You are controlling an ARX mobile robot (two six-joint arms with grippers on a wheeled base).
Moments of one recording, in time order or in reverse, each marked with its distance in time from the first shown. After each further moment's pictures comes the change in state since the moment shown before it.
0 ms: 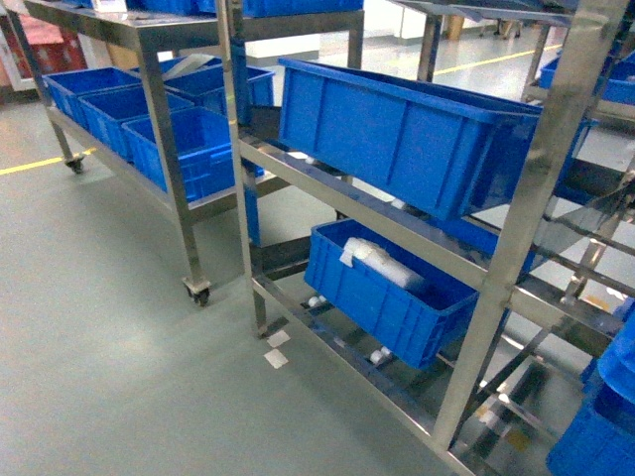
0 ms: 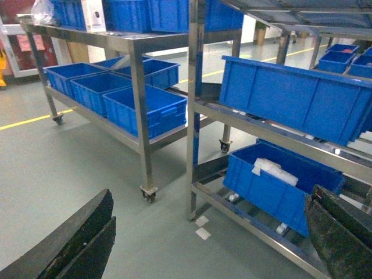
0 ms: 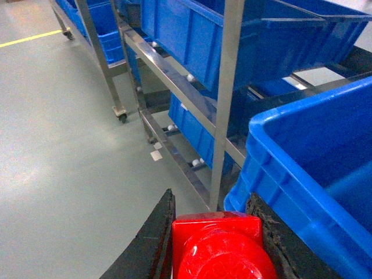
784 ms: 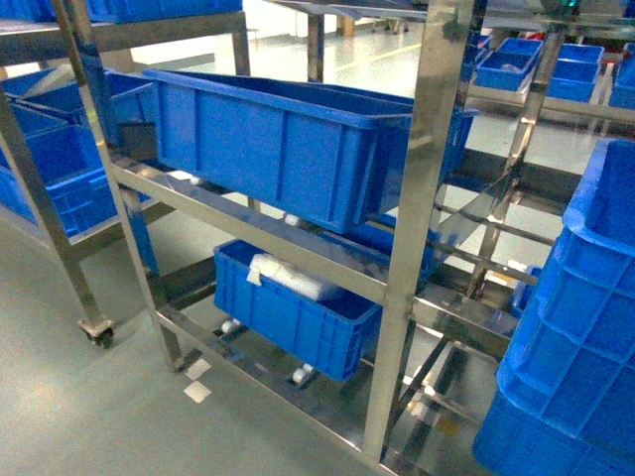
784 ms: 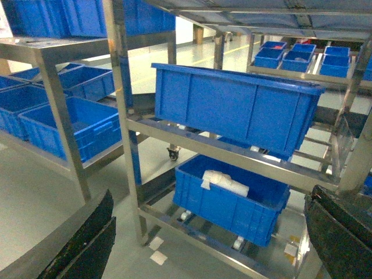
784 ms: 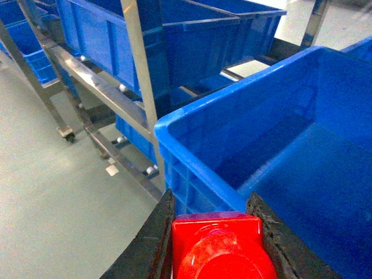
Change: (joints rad) left arm 0.000 0.000 0.000 0.001 0.000 0.000; right arm 0.000 -0.005 0.000 -0.001 0.000 0.000
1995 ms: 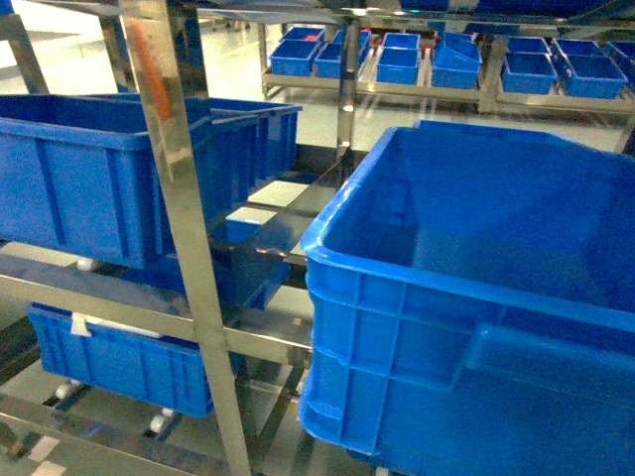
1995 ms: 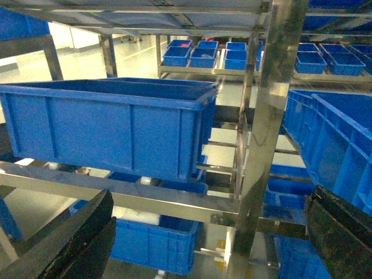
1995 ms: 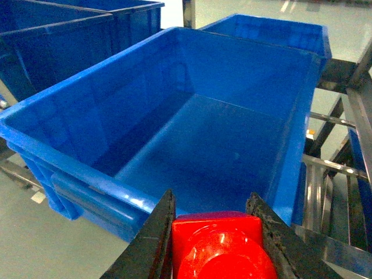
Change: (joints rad) left arm 0.000 0.000 0.000 0.000 0.000 0.000; right arm 0.000 0.005 0.000 0.001 0.000 0.000
